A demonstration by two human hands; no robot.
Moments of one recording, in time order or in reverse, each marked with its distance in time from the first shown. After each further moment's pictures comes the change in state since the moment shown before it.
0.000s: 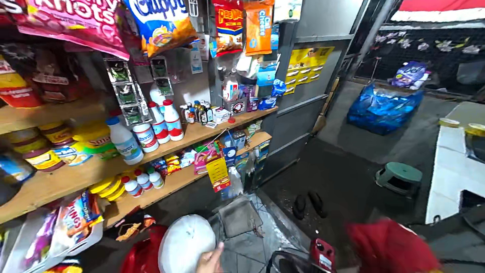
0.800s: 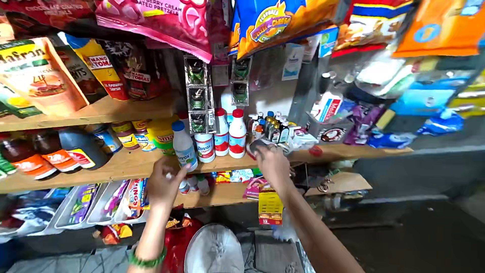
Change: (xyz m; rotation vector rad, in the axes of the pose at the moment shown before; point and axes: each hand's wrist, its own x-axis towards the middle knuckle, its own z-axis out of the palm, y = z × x) left_hand 0.087 0.239 -0.162 0.703 1.083 0.539; right_hand 0.201 0.239 0.436 -1.442 -0.994 -0.335
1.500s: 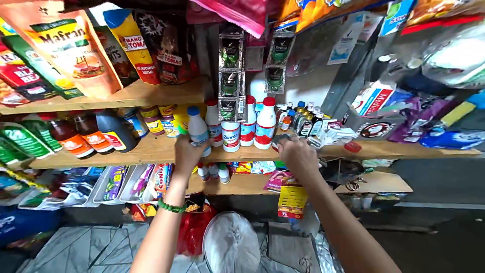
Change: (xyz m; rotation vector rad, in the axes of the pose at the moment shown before) left_hand 0.064 -0.015 0.004 0.060 -0.051 -0.029; right_hand 0.002 -0.021 0.003 -0.197 -0.020 -0.062
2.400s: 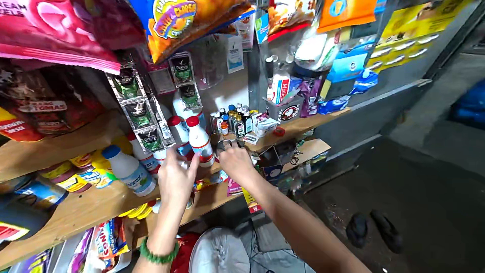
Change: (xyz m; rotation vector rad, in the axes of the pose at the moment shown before) left_hand -0.042 0.105 0.067 0.076 -0.027 0.471; right_hand 0.001 -0.008 -0.007 0.017 -0.217 -0.032
